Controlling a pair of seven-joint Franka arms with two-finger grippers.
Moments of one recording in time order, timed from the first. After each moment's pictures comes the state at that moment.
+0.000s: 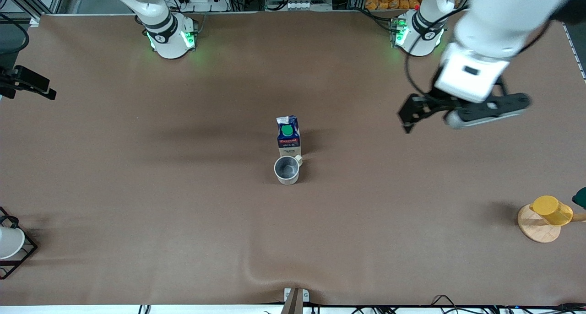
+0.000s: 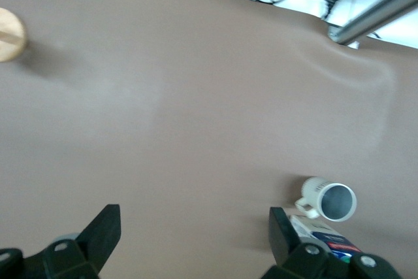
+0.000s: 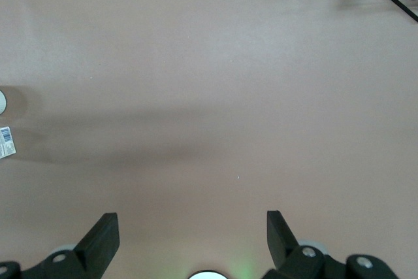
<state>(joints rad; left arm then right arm) -0.09 0.18 -0.32 -1.33 0.11 1.66 -0.66 -0.07 0.01 -0.02 -1.48 0.02 1.41 -0.03</state>
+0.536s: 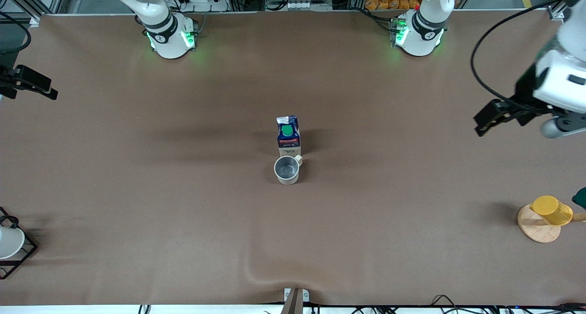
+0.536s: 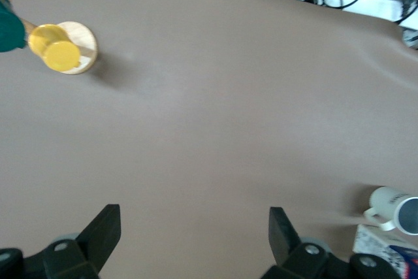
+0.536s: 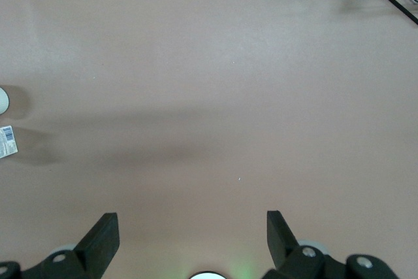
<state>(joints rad) 0.13 0.15 -0.32 -1.34 0.11 1.59 -0.43 -0.07 0.01 -0.01 -1.48 0.02 1.41 -0.03</state>
